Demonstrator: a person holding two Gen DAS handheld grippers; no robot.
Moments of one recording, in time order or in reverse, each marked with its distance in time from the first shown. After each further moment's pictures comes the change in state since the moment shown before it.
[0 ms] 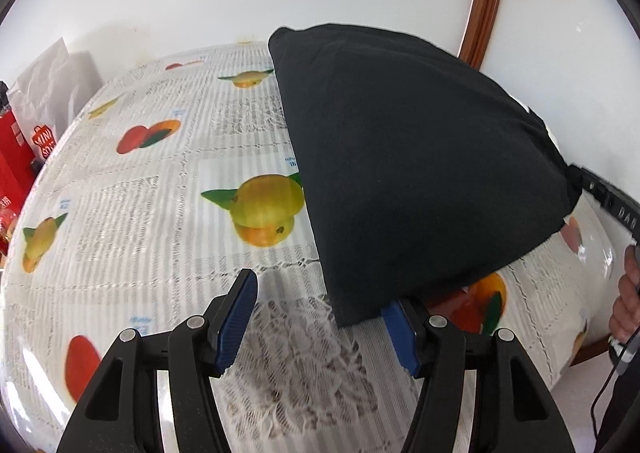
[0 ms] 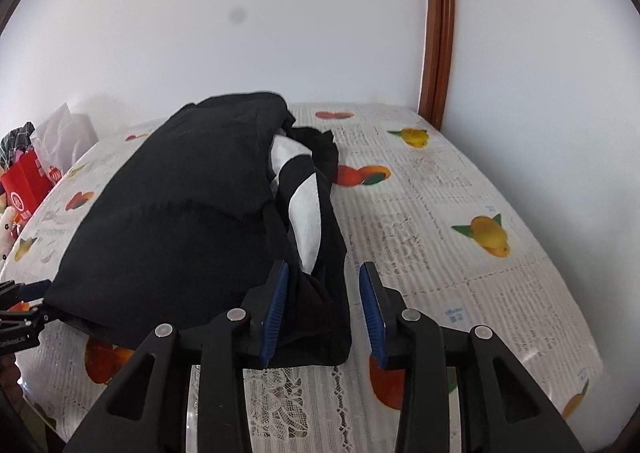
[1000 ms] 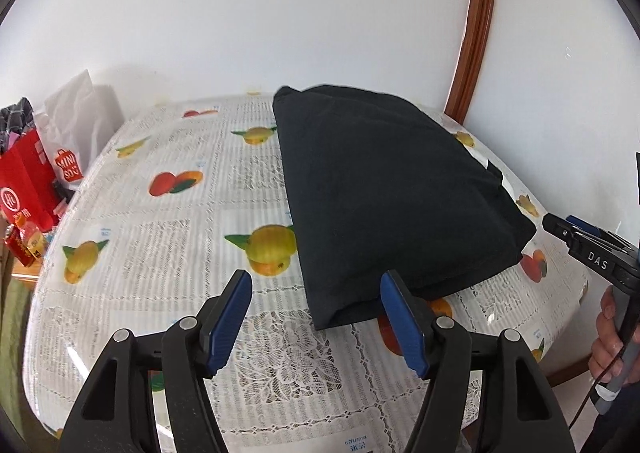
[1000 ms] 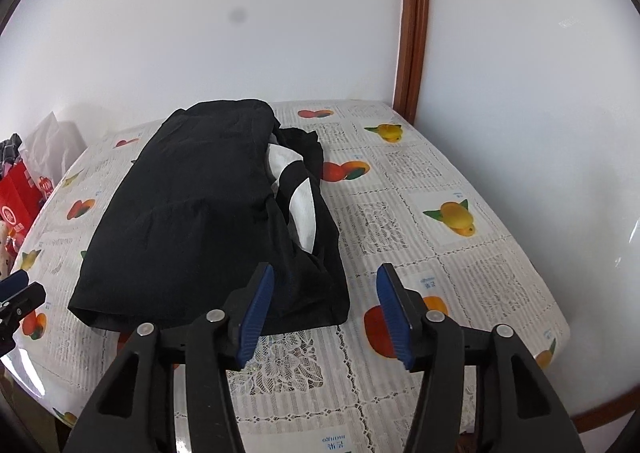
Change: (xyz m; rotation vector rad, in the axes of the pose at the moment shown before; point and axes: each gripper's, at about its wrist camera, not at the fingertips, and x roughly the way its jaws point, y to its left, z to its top) left arm -0.076 -0.012 0.008 -0.018 -0.137 0.015; right arm -0.049 0.015 0.007 0.051 0.057 -0.087
